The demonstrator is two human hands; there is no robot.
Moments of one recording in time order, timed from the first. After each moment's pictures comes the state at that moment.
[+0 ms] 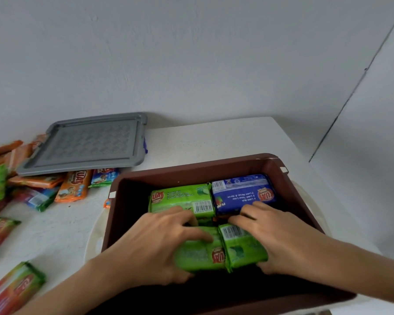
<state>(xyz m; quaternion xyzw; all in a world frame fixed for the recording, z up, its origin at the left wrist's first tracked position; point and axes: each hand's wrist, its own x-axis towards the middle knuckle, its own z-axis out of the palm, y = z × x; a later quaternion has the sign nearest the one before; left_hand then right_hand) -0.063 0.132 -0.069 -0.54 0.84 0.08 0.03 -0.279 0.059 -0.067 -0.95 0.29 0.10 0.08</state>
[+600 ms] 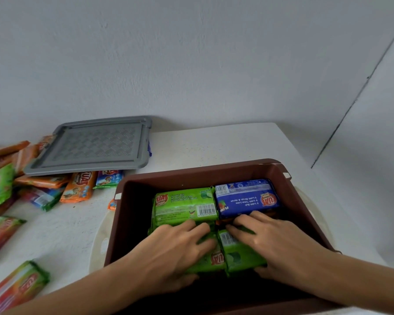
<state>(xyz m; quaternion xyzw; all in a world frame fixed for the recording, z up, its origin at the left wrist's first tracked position) -0.074 0.131 -0.086 -0.45 0.89 -0.04 0.07 -0.285 0.059 -0.087 -0.95 0.28 0.09 0.03</state>
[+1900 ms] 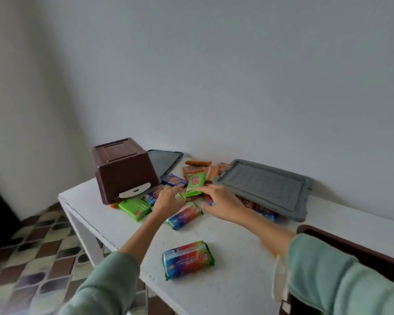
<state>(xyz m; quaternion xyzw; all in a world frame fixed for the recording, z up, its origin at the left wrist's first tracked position) 0.216 0.258 -0.104 -0.92 0.29 0.01 -0.26 0.089 0.126 -0.058 -0.98 0.01 -0.11 0.17</state>
